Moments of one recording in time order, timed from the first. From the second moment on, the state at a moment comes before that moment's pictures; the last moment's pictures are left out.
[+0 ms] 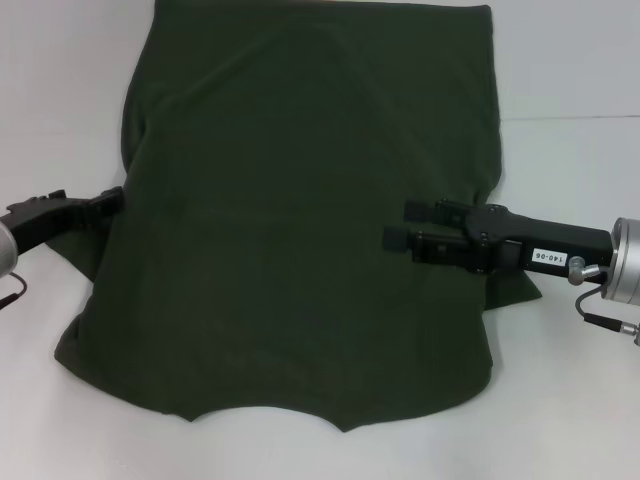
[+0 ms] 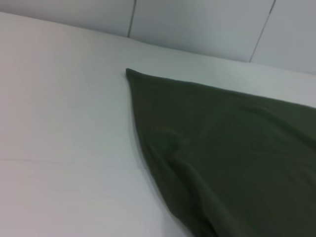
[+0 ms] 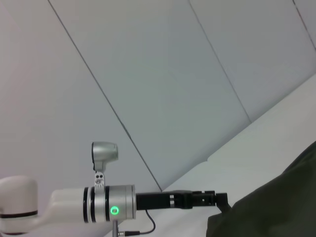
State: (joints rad) left arm -0.61 -2.14 0.51 0.57 2.00 0.71 -1.61; right arm 0.59 2.08 -0.66 -0.53 -1.85 -1.56 1.56
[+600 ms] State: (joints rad) left arm -0.62 -2.14 0.53 0.56 2.01 0.65 -1.60; right arm 0.59 2.09 -0.66 -0.52 -1.84 -1.55 1.57
